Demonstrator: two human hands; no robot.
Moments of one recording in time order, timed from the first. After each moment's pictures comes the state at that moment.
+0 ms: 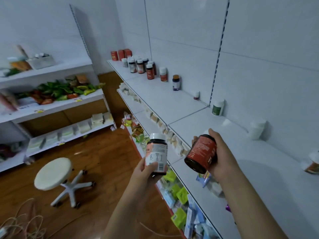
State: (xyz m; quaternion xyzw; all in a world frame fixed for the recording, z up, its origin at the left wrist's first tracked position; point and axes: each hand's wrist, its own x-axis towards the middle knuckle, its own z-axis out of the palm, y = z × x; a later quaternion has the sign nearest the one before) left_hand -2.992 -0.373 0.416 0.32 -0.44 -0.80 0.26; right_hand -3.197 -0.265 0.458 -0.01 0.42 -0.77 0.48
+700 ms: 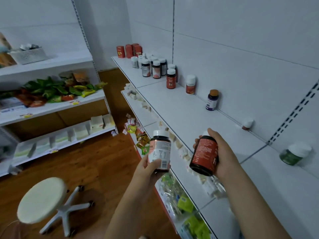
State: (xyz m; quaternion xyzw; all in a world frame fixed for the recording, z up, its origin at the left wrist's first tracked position) left_hand -3.060 -0.686 0.409 0.32 -0.46 -0.79 0.24; right_hand -3.260 -0.586 0.452 0.01 0.48 -0.72 0.50
